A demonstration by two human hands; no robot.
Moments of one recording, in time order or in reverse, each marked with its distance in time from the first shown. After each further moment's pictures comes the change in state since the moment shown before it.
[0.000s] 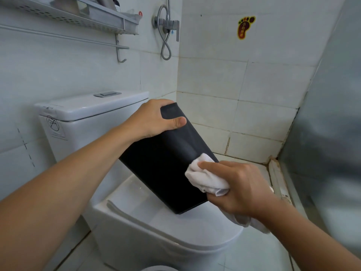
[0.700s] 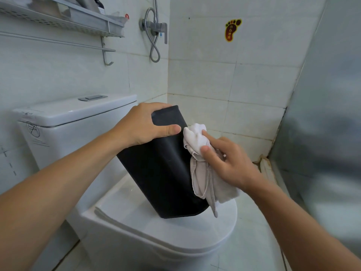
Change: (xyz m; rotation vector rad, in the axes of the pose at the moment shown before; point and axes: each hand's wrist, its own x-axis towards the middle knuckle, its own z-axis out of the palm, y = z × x) left_hand -0.006 0.011 0.008 -0.045 -0.005 0.098; right_hand 0.031 0.036 -0.005 0.385 -0.014 0.396
